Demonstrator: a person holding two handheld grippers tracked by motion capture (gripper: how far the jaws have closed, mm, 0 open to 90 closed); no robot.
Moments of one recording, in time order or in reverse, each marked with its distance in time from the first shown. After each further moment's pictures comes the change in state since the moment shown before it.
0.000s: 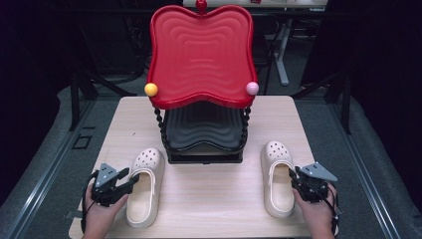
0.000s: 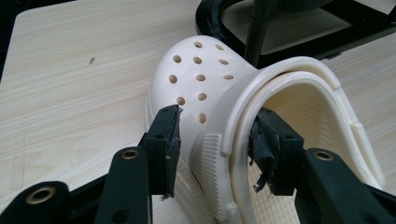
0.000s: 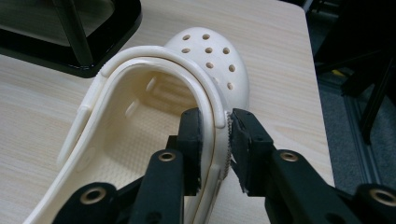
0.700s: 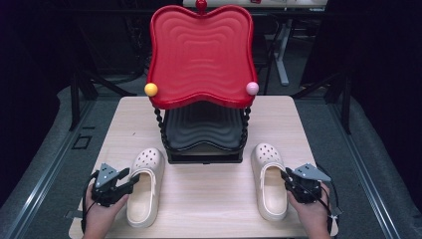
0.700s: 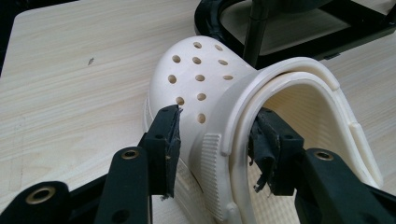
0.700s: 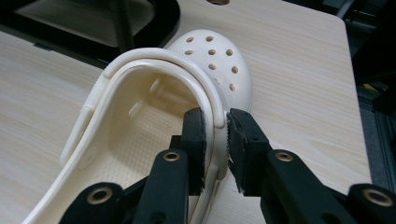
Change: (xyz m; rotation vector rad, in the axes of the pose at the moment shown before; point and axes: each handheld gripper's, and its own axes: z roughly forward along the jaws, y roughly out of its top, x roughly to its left) left arm -0.001 0.000 0.000 -0.004 0.000 -0.001; right arm 0.018 0.004 -0.001 -0.014 0.104 -0.066
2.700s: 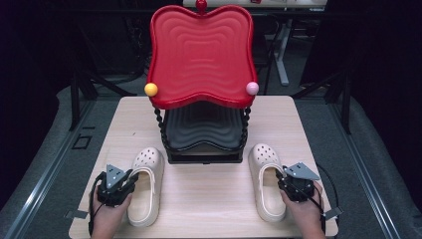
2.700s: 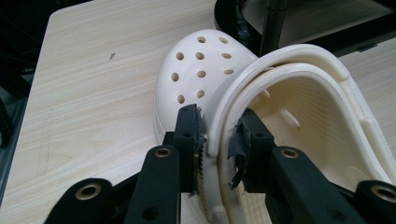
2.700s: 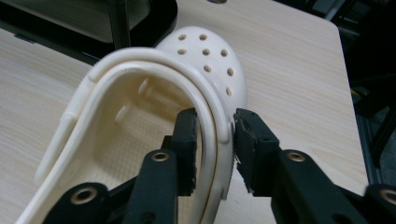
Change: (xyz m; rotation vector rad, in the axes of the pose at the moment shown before) left arm -0.019 0.003 0.004 0.039 0.131 0.019; right arm 0.012 0.004 0.012 0.007 -0.057 -0.045
